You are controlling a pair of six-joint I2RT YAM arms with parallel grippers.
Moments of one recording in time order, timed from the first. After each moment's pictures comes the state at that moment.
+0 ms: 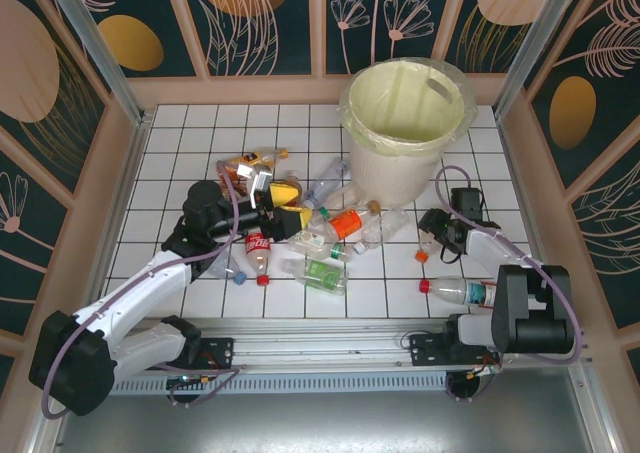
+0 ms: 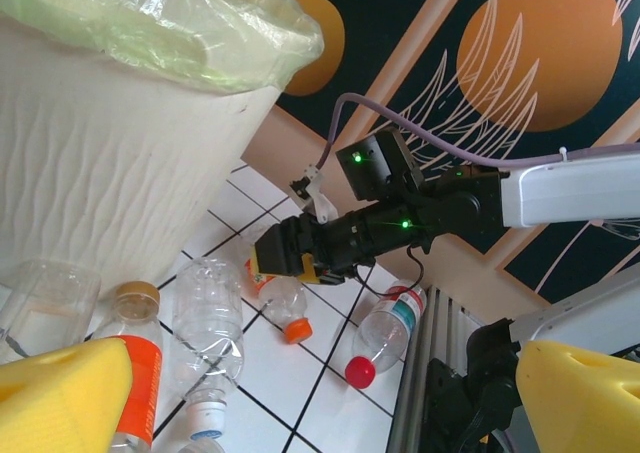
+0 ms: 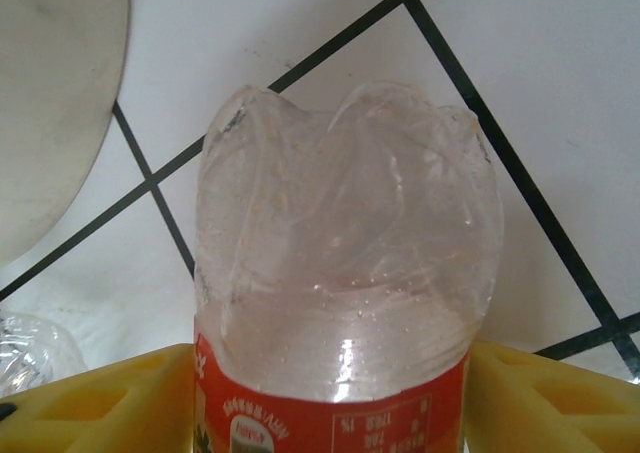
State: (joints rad) left arm -0.51 1.08 0.63 0.37 0.75 -0.50; right arm 0.00 1.33 0.57 -0.27 -0.08 0.57
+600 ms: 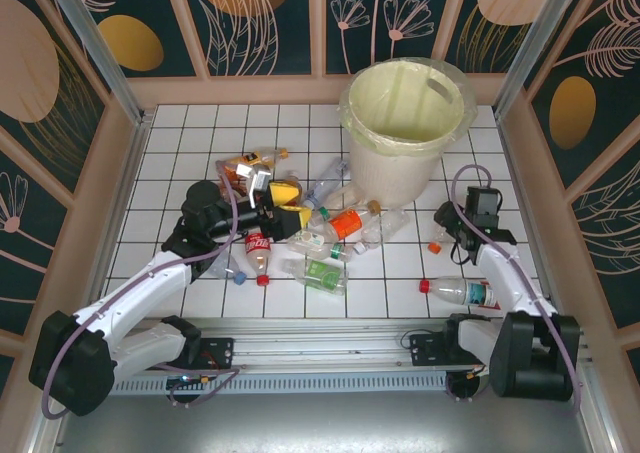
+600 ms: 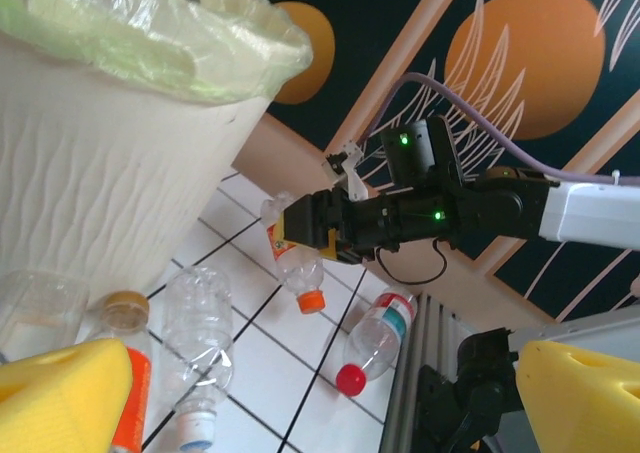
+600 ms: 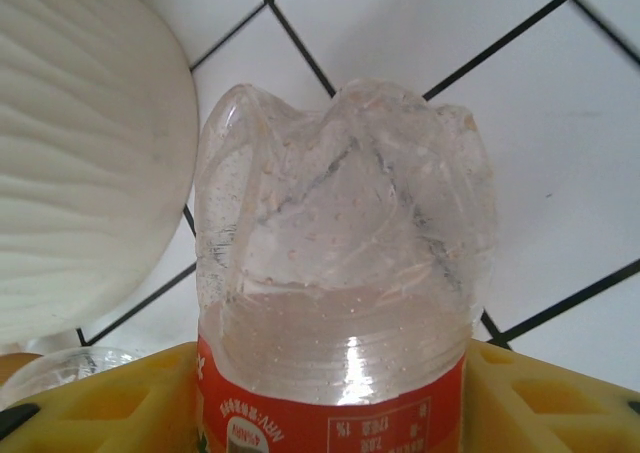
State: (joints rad) left arm -0.51 1.07 0.63 0.43 0.76 -0.54; right arm -0.06 1.06 0.59 -0.37 0.00 0.57
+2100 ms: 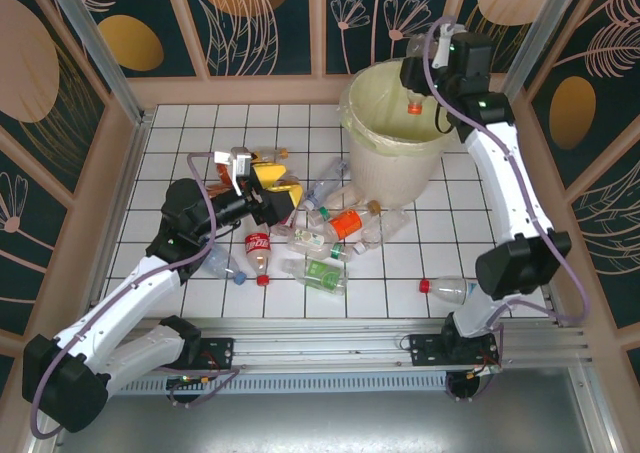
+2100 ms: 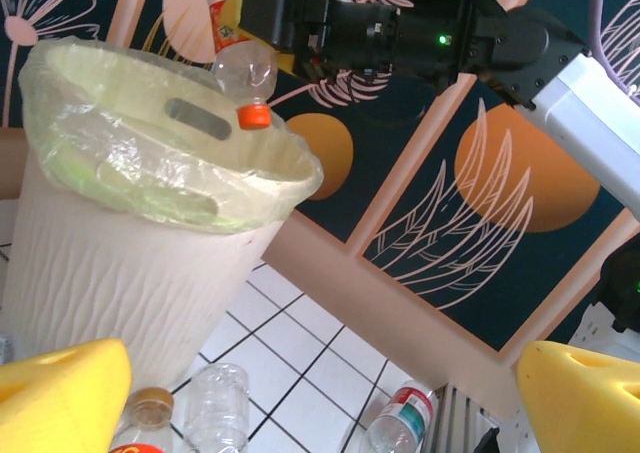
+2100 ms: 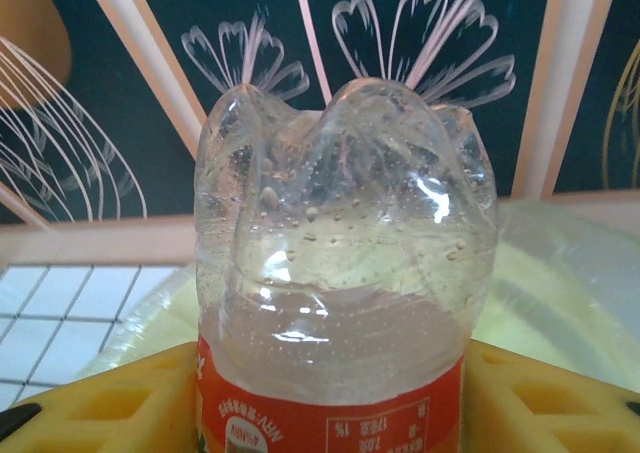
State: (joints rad) left arm -0.51 0.98 0.72 0.35 0.59 -0.57; right arm 0.20 1.69 1.91 -0.61 -0.06 0.20
